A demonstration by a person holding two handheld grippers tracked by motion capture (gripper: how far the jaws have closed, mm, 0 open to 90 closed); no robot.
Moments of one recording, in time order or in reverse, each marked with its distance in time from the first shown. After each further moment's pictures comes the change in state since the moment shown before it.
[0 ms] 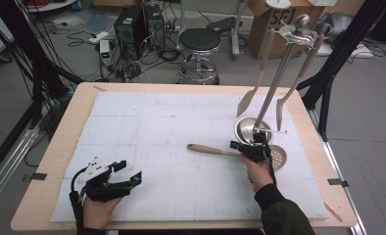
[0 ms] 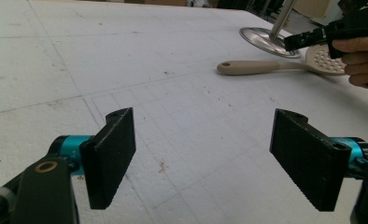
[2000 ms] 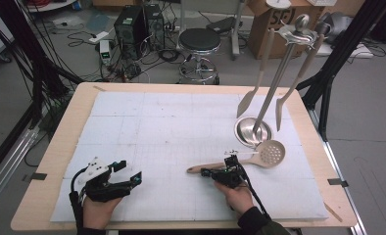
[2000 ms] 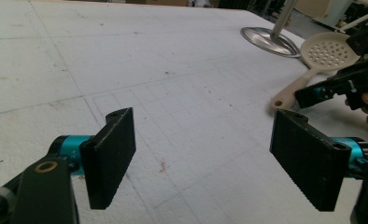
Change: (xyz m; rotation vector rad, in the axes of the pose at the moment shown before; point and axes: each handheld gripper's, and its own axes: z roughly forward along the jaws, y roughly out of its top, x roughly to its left) left arm -0.001 0.000 -0.001 -0.004 0.005 0.007; right arm 0.066 -0.070 0.029 0.167 0.247 -0.088
